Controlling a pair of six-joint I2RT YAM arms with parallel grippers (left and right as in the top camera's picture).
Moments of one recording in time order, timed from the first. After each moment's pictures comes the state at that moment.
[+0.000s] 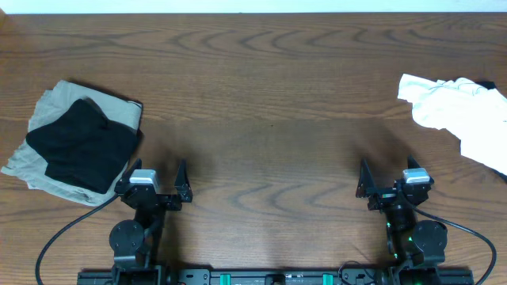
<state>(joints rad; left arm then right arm) 0.02 0.01 0.03 -0.11 0.11 -0.09 0.07 0.01 0.01 -0.07 -0.02 0.05</state>
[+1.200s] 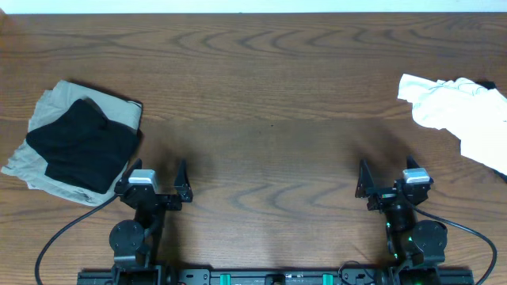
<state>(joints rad) 0.02 0.01 0.03 -0.11 0.12 -0.14 0.07 0.01 0.01 -0.07 -0.05 0.07</state>
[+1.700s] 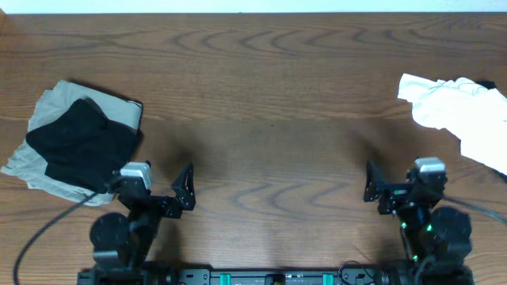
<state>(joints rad) 0.02 0.23 0.42 -0.48 0.28 -0.24 0.07 0.29 0.45 -0.49 -0.03 0.10</state>
